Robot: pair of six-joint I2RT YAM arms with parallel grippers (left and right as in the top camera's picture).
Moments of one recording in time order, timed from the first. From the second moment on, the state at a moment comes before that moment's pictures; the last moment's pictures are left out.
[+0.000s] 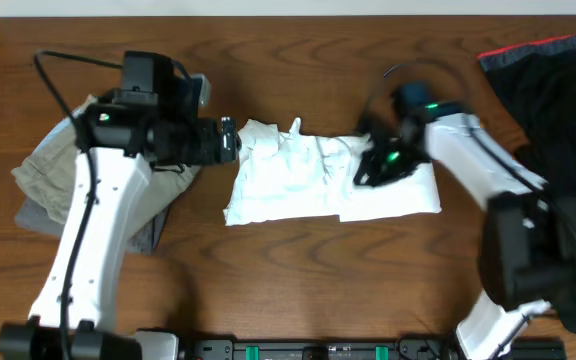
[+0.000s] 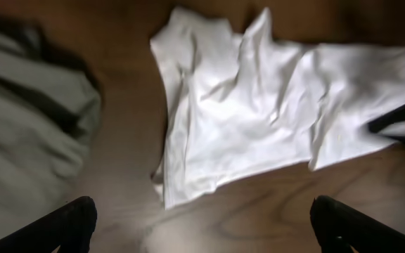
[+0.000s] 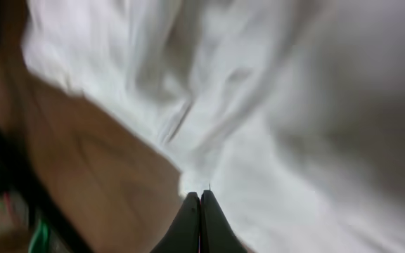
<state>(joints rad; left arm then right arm) -0.11 1.51 1.42 -1.11 0.29 -0.12 0.21 1.89 1.32 -0.93 -0.57 -0.13</state>
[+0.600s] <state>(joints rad) -0.11 1.74 1.35 -1.07 0.32 -0.14 0.27 2.07 1.32 -0.52 -0.65 0.13</state>
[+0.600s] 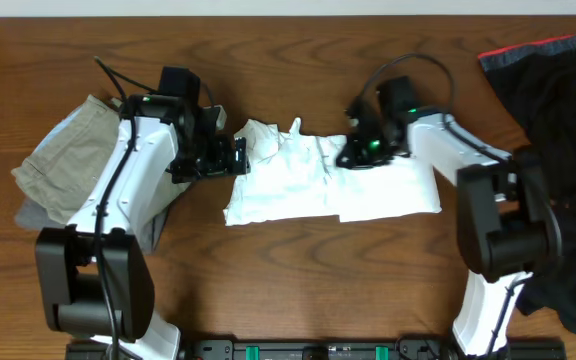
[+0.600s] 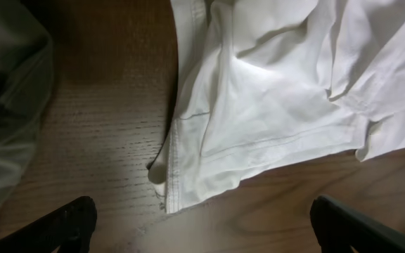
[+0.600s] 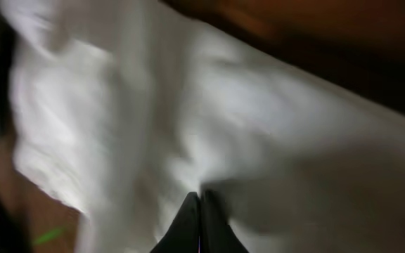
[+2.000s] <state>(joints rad) -0.13 2.08 1.38 -0.87 0.65 -0.01 -0.04 1.58 1.32 -0.81 -0.53 -0.02</state>
